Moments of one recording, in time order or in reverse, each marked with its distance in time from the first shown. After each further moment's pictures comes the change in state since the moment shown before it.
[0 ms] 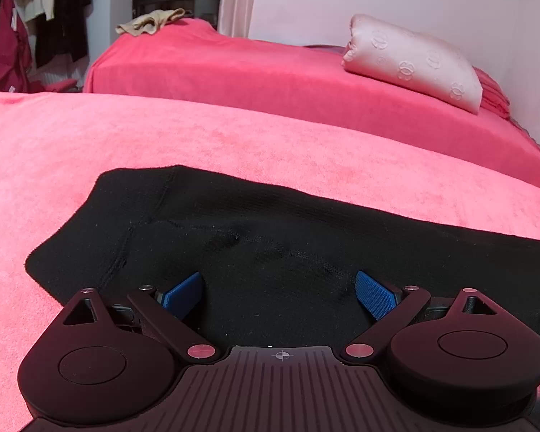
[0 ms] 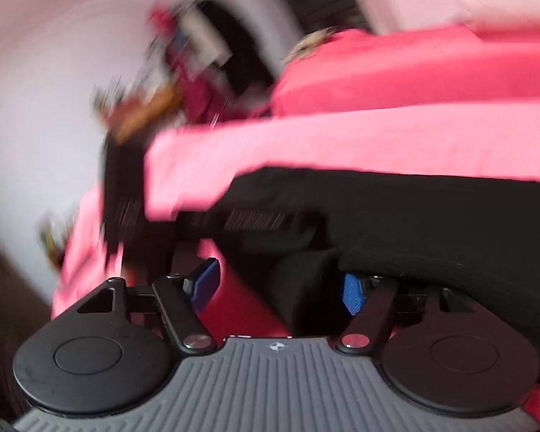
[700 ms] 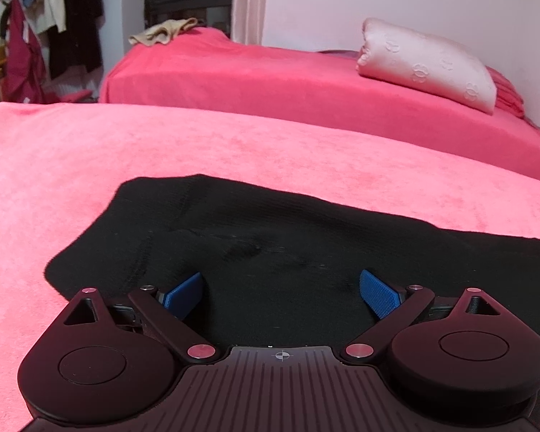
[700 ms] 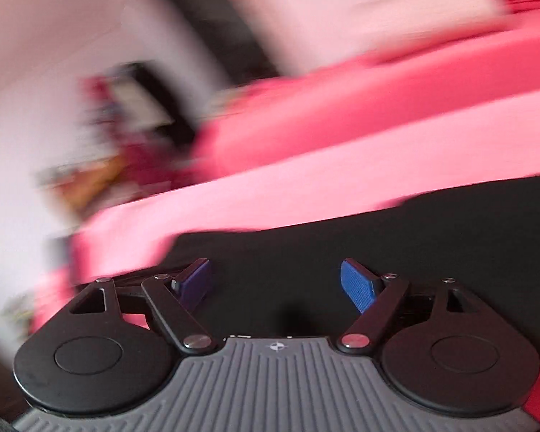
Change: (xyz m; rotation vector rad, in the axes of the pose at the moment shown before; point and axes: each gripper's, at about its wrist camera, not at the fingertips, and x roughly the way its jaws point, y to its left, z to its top) left arm -0.001 -0.001 0.000 0.018 -0.022 0.072; right arm -0.097 -0.086 0.013 0.134 -0.179 -0.296
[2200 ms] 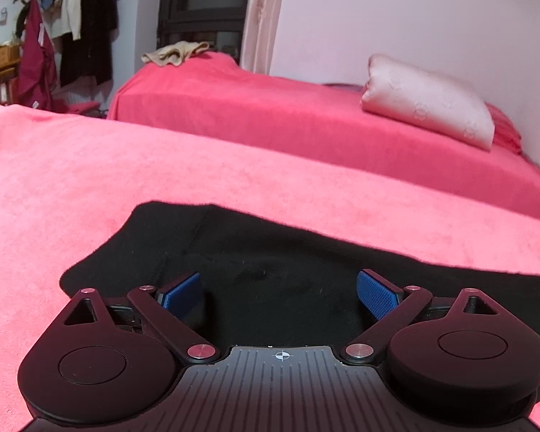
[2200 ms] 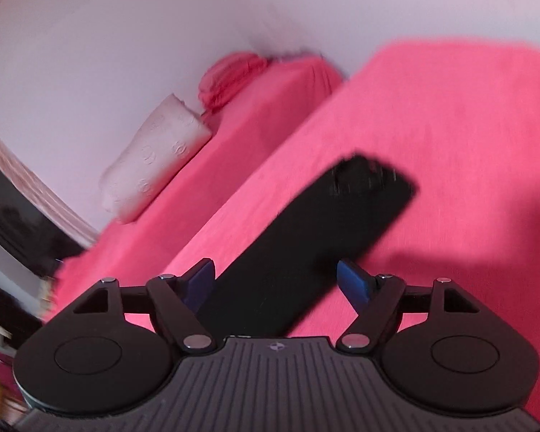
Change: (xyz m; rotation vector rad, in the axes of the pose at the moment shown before) left arm -0.016 0.007 0.002 -0.049 -0.091 -0.017; right arm -0.210 -0.107 0.008 0.593 -0.363 -0.469
